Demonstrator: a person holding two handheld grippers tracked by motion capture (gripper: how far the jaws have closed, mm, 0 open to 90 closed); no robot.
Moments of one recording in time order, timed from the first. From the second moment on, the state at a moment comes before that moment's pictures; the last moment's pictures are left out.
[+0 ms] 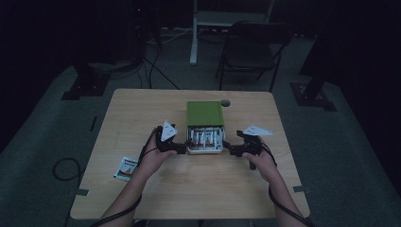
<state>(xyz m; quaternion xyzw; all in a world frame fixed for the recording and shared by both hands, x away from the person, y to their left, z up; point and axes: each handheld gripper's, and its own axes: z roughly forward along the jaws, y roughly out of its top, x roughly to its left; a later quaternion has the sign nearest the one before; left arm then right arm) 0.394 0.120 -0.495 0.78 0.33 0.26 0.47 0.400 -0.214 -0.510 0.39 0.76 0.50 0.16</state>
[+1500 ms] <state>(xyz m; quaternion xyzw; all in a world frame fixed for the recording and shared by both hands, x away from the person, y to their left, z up) 0.421 0.114 -0.499 0.77 0.35 0.28 0.45 0.420 -0.206 -0.509 0.42 0.74 0.49 0.19</state>
